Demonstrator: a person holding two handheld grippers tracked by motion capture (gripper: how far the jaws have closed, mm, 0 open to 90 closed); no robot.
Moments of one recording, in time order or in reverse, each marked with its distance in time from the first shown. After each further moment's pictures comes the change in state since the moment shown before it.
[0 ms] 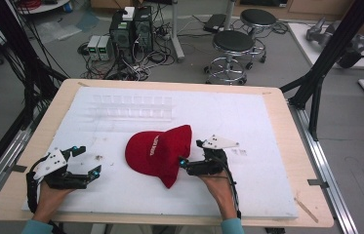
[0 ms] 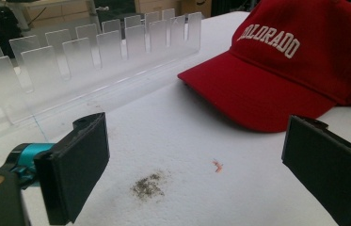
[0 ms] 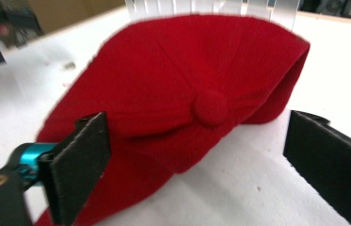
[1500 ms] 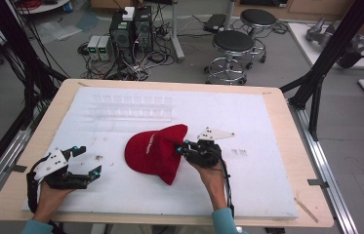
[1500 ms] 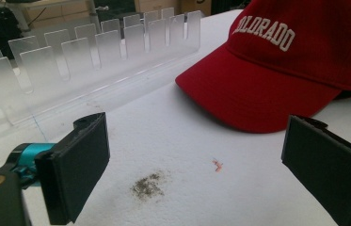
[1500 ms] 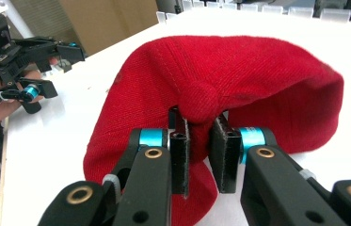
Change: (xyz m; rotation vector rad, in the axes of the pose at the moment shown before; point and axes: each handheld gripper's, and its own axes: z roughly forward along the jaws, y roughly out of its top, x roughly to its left) left arm -0.001 0.000 0.000 0.005 -0.001 0.010; right arm 0.006 0.026 0.010 -0.012 0.127 0.044
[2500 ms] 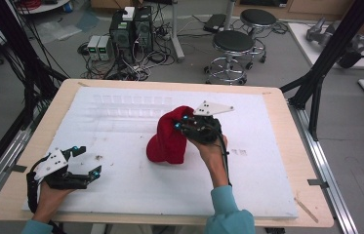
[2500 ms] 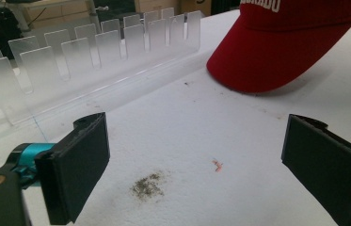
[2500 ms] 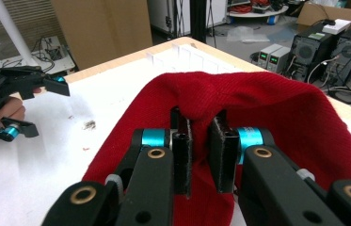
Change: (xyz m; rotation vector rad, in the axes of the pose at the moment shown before) left arm 0.000 0.000 0.000 -0.001 0.001 0.000; right arm 0.000 0.075 -0.003 -0.018 -0.059 -0.150
